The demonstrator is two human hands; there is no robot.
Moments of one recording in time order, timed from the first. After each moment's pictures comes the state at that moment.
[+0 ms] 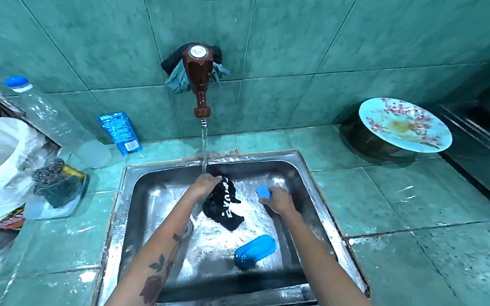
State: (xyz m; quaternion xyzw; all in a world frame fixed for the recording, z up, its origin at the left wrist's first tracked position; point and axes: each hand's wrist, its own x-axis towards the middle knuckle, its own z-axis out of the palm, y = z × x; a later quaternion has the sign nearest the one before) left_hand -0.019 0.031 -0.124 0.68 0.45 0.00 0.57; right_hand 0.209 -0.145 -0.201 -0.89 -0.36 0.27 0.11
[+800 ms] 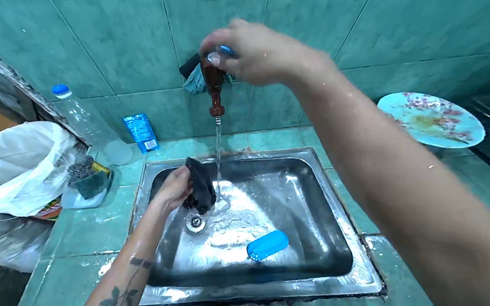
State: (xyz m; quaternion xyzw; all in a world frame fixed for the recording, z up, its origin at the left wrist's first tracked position) left_hand -0.124 0.021 -0.060 0.55 0.40 0.23 0.70; right_hand 0.122 -0.006 0.175 -0.63 -0.75 0.06 0.17
